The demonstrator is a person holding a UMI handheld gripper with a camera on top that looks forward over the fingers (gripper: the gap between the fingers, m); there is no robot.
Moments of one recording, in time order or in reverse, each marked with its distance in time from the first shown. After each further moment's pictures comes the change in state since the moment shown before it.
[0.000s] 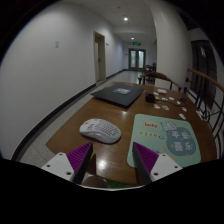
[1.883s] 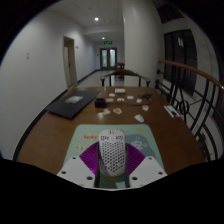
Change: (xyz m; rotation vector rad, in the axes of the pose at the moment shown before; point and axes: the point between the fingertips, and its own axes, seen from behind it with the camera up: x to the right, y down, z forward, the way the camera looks) arm 0.158 -0.016 -0.036 -0.003 0.246 0.162
